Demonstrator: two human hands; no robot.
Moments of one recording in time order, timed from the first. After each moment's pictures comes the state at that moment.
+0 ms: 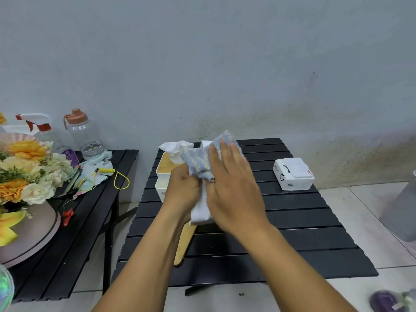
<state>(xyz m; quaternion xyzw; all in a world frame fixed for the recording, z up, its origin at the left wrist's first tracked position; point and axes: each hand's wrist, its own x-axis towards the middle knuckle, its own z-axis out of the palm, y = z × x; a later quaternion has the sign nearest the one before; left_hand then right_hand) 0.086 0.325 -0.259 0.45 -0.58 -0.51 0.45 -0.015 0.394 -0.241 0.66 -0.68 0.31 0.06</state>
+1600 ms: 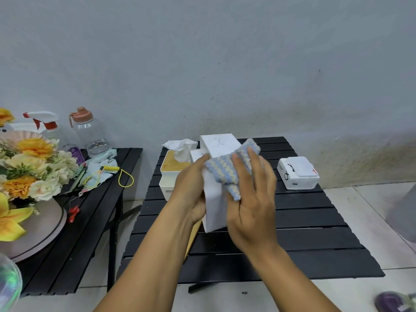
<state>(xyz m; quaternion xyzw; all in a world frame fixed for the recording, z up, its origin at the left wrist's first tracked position) 0.077 0.333 -0.243 0.38 -0.38 -0.74 0.41 -0.020 0.416 -0.273 0.57 -0.60 0.55 0.12</state>
